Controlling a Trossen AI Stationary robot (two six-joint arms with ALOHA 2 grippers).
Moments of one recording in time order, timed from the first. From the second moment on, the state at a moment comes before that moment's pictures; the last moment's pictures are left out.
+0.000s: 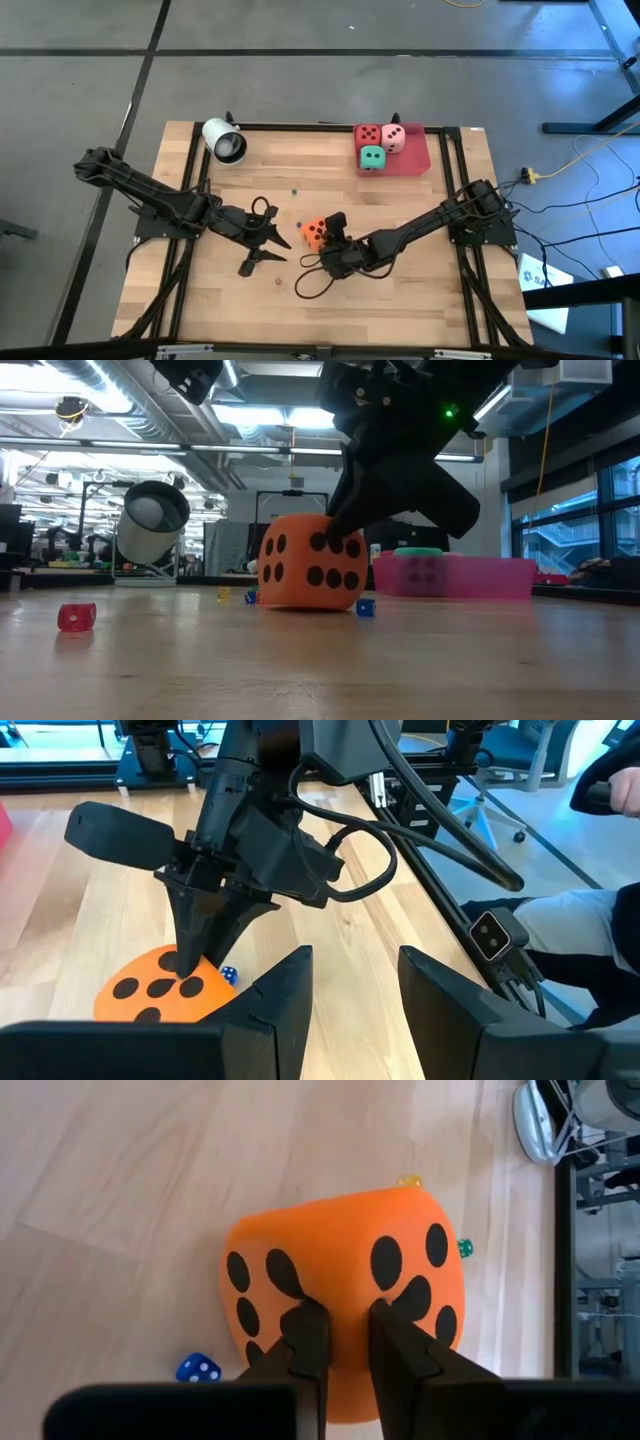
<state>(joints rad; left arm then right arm) -0.32 1.07 0.74 -0.01 -0.01 -0.13 0.40 1.96 1.29 -0.36 0.62 -0.22</state>
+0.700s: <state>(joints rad) -0.32 1.08 0.74 -0.01 -0.01 -0.13 0.41 1.86 1.29 -0.46 0.72 -0.22</state>
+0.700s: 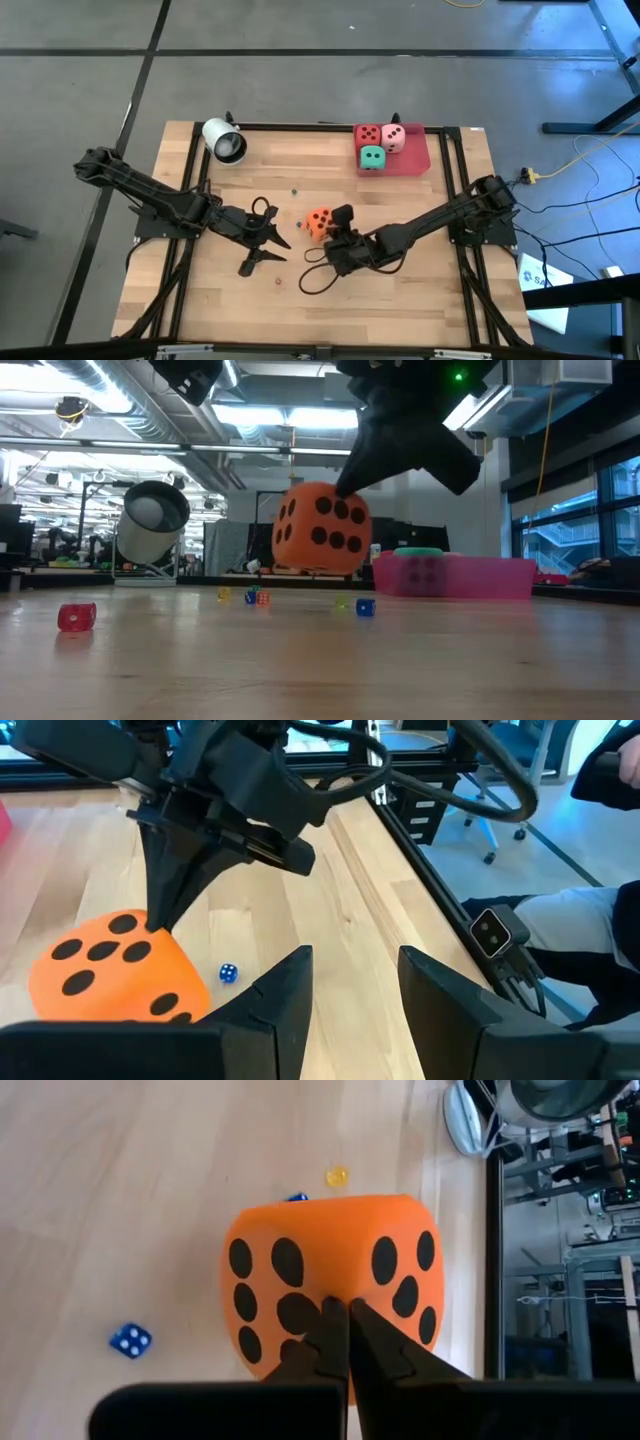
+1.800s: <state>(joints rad) -0.32 1.08 0.74 -0.03 -0.01 -0.13 0.41 1.82 1.45 -0.64 0.58 -0.03</state>
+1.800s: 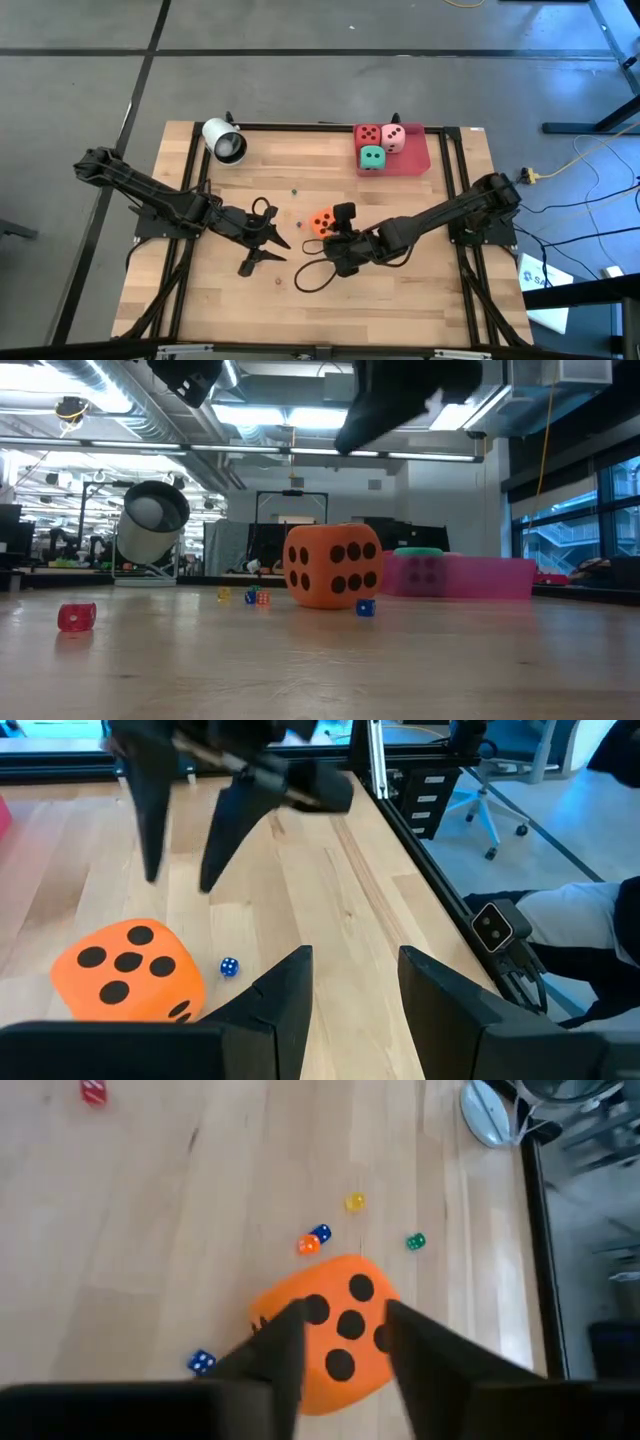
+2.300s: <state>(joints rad) -0.32 1.08 0.74 -0.04 -0.01 -0.13 0.41 1.91 1.50 -0.73 0.60 -0.15</state>
